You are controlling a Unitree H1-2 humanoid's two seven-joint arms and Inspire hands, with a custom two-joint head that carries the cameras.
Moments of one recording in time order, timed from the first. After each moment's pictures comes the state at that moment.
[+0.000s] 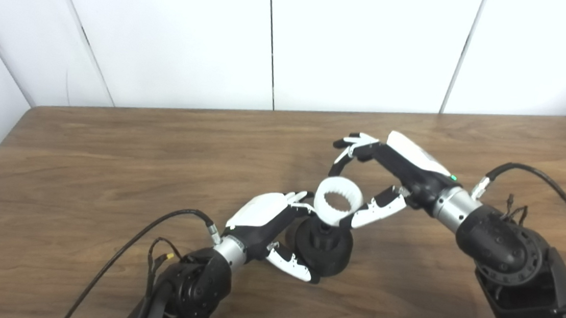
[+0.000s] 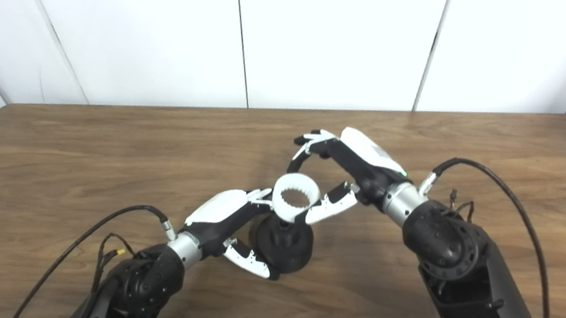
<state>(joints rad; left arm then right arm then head) -0.26 0.19 -0.46 -0.15 0.71 0.31 -0.41 -0.40 -0.39 0.29 -0.42 -0.48 0.43 0.52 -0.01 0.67</state>
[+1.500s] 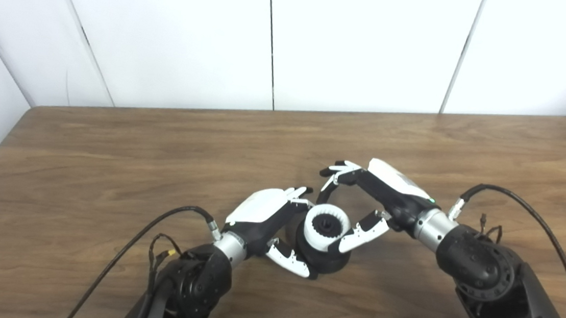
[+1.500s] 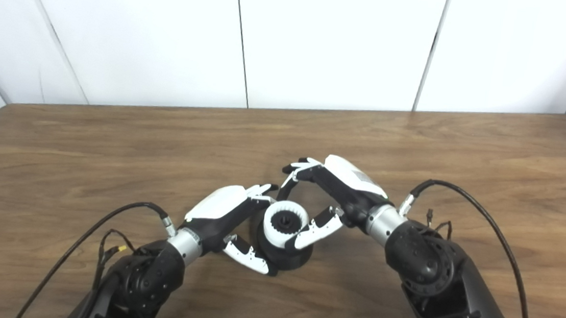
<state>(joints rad) -0.27 0.19 -0.46 -0.15 0.72 0.31 -0.41 -0.35 -0.35 0.34 -0.35 -0.50 0.38 0.49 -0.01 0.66</state>
